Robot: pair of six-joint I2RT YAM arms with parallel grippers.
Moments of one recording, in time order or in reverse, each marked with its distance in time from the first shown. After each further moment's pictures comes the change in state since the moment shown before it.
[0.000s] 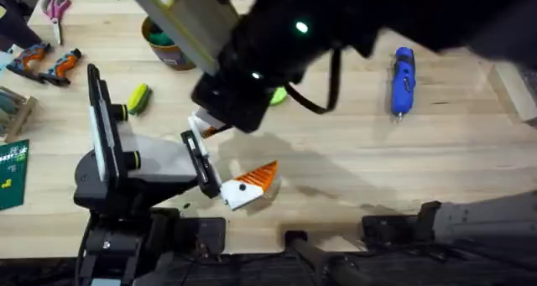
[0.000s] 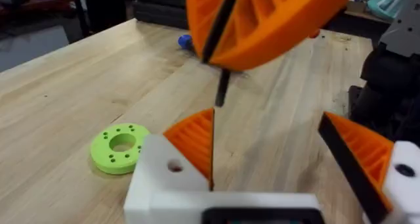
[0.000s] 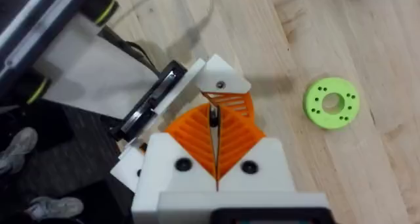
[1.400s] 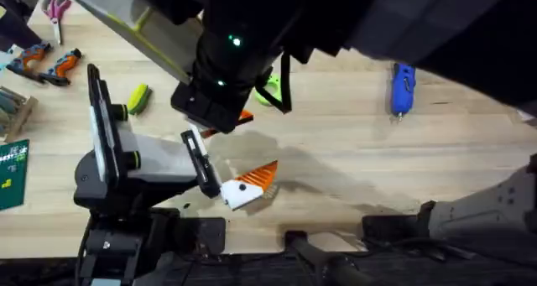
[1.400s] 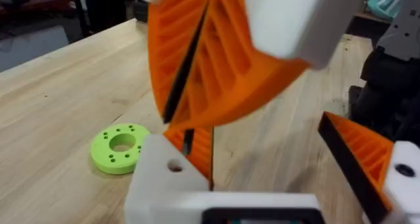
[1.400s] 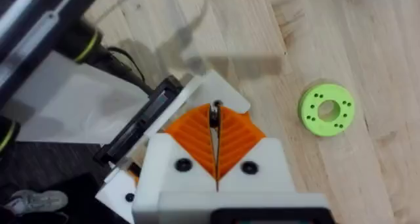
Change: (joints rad) left arm 0.000 0.000 0.000 0.000 0.000 0.000; right arm 0.027 0.136 0.102 -0.038 0.057 -0.019
